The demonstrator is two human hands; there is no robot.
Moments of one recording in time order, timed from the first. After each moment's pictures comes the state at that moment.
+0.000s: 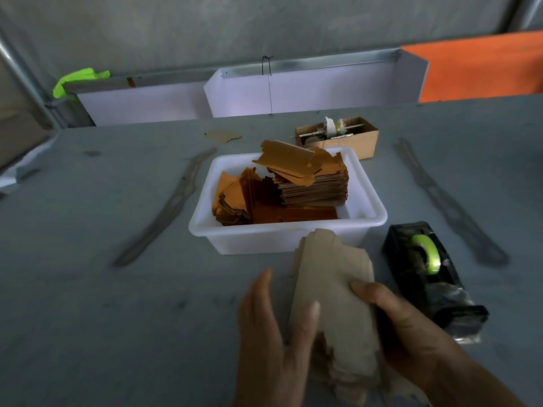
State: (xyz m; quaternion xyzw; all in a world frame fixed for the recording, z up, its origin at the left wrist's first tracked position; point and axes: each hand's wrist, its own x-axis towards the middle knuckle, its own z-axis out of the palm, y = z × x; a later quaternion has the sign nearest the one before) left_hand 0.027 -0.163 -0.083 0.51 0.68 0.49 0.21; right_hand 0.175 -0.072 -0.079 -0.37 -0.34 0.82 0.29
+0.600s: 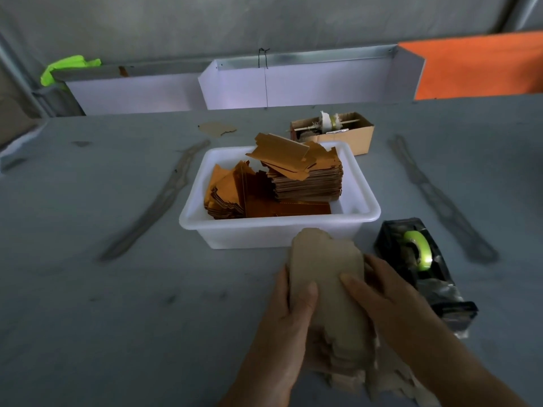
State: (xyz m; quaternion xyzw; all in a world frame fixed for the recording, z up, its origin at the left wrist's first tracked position) left_hand 0.038 -0.136 -0.072 0.34 0.60 0.53 0.49; right_hand 0.179 -0.068 -0.071 -0.55 -0.62 0.50 0.24
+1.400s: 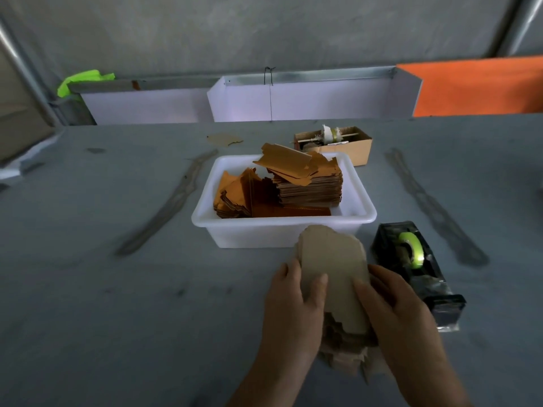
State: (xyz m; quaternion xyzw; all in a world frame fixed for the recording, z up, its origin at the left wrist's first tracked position) left_hand 0.049 -0.134 -0.060 0.46 0.73 0.41 0.29; right_hand 0.178 -0.102 -0.077 -0.58 -0.59 0.40 0.40
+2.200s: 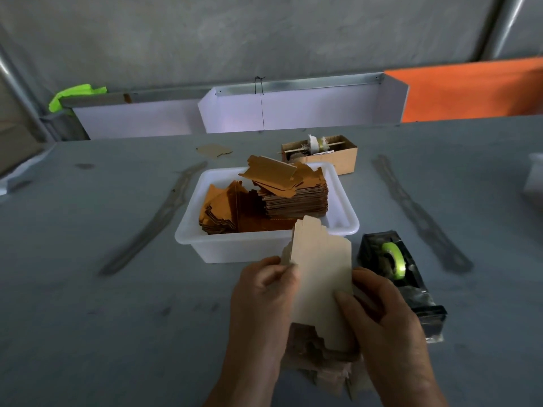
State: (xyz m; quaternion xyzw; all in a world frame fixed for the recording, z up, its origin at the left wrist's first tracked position) left_hand 0.050 -0.125 -0.027 0.34 0.67 0.57 0.34; right_hand 0.180 -0.102 -0.068 -0.54 -0.56 0.44 0.46
